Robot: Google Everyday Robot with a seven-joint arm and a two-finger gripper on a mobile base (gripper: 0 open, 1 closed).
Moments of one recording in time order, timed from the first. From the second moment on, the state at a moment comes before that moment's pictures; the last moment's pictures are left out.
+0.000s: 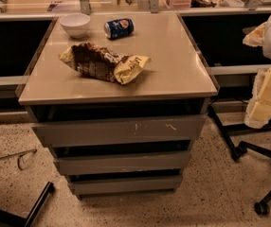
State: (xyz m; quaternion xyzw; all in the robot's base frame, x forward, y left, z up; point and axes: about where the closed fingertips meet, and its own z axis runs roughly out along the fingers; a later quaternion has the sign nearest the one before) arm 0.438 -0.217 0.976 -0.60 0.78 -0.03 0.16
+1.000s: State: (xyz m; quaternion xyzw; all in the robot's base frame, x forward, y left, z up) arm 0.431 -0.204 0.930 -0.60 0.77 0.02 0.23
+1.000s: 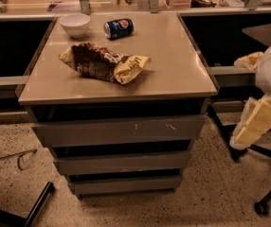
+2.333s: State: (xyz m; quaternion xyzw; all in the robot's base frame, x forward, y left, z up) arm 0.425 -0.153 0.769 -0.57 0.76 0.17 0.27
